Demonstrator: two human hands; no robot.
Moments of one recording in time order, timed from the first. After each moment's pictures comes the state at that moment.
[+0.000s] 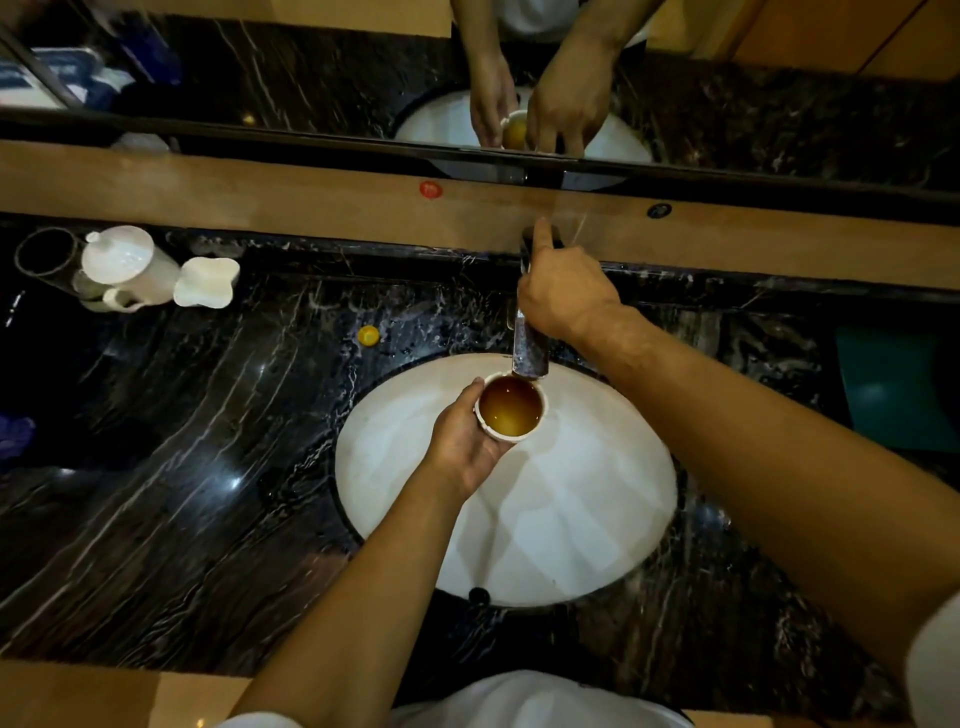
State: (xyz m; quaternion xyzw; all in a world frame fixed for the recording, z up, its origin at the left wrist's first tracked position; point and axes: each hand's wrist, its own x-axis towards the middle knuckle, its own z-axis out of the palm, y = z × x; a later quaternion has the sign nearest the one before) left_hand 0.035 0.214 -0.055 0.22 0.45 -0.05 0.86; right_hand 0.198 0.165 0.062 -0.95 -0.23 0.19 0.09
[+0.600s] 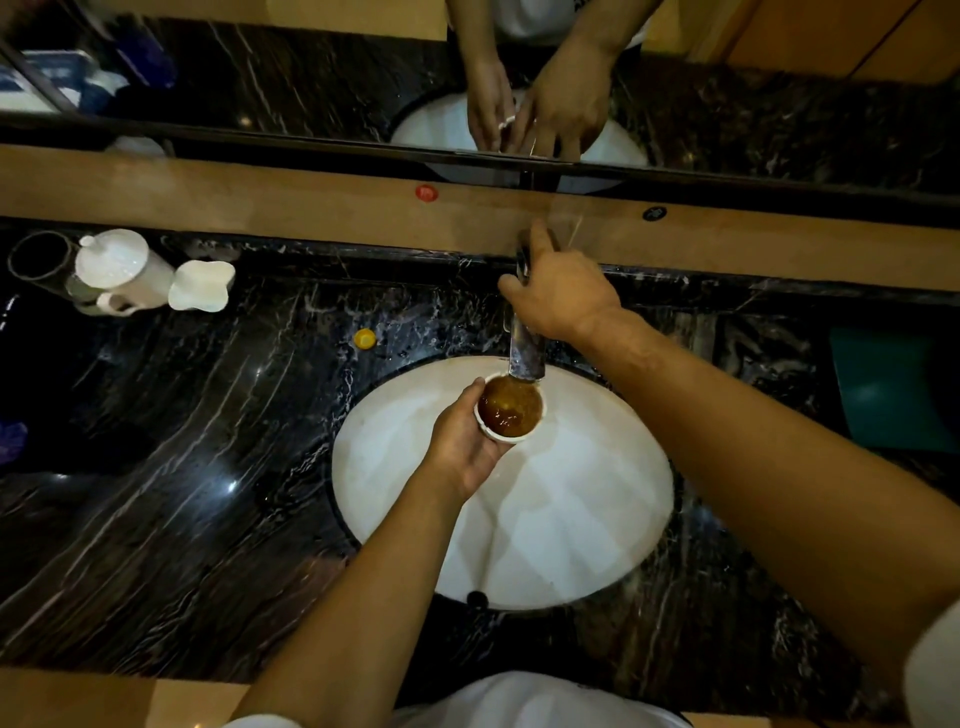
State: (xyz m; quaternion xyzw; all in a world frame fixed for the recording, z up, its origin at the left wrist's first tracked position) left_hand 0.039 0.212 -0.056 0.24 0.44 -0.06 0.86; right_hand 0.199 0.160 0.066 -0.94 -0.23 0.18 0.15
